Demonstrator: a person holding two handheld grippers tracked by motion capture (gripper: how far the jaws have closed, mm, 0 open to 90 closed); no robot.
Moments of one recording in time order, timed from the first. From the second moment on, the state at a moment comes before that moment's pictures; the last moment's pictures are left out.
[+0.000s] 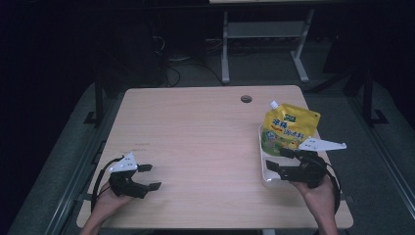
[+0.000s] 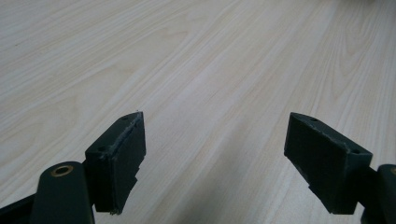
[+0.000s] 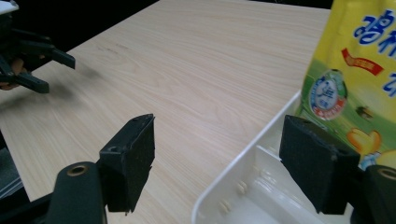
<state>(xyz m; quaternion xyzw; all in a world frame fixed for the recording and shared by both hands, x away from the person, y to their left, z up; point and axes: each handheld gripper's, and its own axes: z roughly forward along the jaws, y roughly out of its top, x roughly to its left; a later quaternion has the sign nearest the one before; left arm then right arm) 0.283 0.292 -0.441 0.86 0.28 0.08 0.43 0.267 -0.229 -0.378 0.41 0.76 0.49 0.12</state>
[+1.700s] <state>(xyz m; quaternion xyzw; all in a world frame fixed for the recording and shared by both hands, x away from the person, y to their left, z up) 0.278 0.282 -0.442 0.86 0.26 0.08 0.44 0.264 -0.097 -0.411 0.33 0.83 0.43 0.11</state>
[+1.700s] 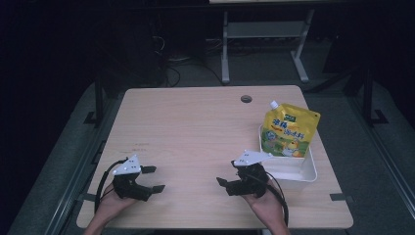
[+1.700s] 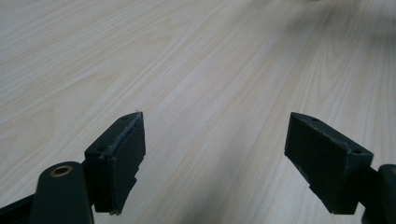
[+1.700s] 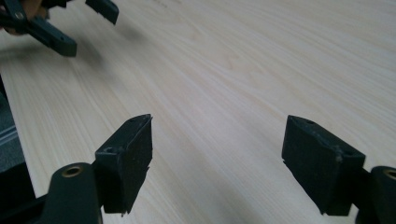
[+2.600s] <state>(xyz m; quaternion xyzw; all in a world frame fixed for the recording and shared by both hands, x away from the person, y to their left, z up) 0.275 0.266 -0.445 0.87 0.24 0.06 0.44 0.259 -0.079 -0.450 0.33 0.85 0.42 0.07</state>
